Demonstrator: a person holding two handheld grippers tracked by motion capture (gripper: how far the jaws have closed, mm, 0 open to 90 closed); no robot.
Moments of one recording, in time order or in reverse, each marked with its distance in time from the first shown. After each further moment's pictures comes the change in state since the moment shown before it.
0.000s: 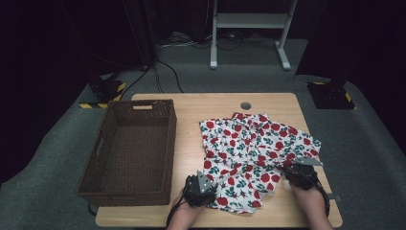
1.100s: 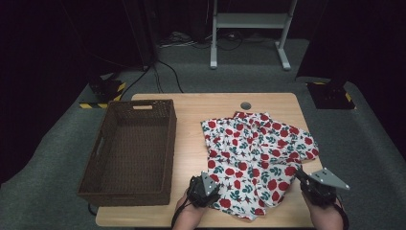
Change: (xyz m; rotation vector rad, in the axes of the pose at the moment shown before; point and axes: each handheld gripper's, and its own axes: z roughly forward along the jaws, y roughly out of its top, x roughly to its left) left arm -0.007 0.000 -0.003 -0.040 0.047 0.010; right arm 0.016 -0.002 -0.093 -0.207 0.019 -0.064
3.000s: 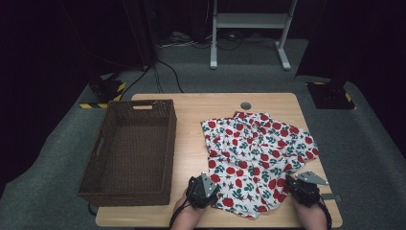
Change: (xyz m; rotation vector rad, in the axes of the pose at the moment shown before) left arm -0.002 -0.002 -0.001 0.023 0.009 0.045; right arm 0.005 -0.049 0.052 0.132 0.039 0.077
